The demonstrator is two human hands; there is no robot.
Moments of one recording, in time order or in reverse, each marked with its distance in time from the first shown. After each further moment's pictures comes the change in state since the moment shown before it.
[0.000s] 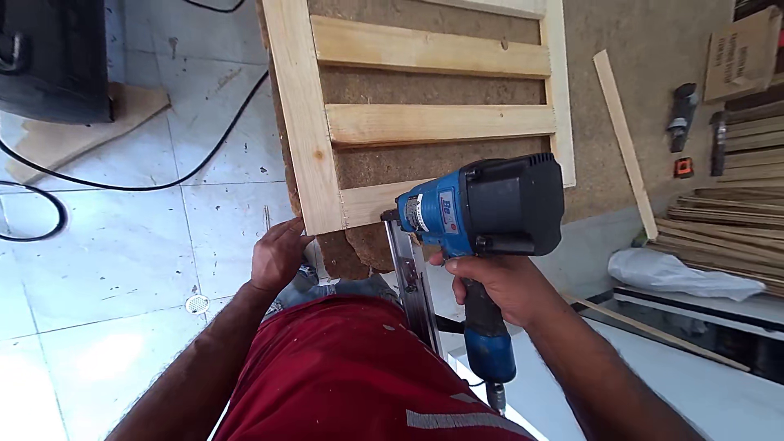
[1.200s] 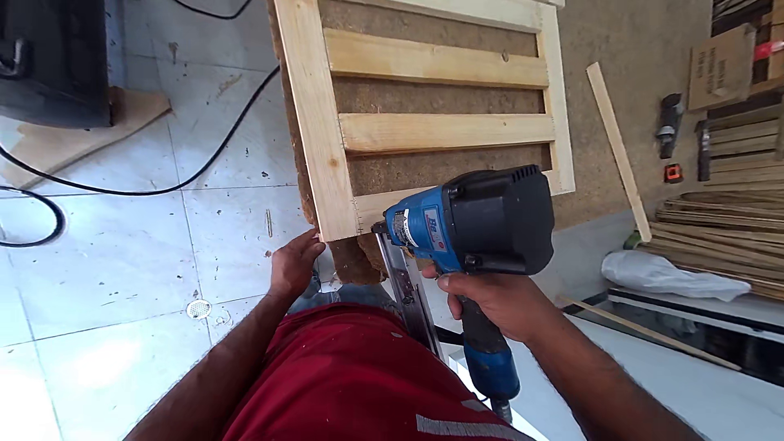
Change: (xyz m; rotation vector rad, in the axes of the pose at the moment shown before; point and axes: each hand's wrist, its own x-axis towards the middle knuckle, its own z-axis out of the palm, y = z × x) left_hand -0.006 0.004 -0.002 -0.499 -0.189 -0.588; right_hand -0.007 -0.010 0.040 -0.080 -0.054 -0.003
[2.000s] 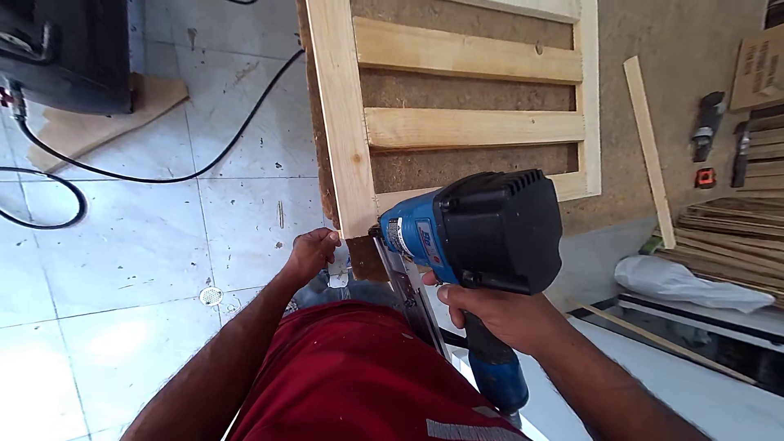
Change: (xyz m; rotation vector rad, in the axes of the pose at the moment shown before) left_hand 0.025 -0.017 -0.011 -0.405 -0.274 -0.247; right_hand 0.003 -0.008 0.029 -0.087 -0.074 -0.030
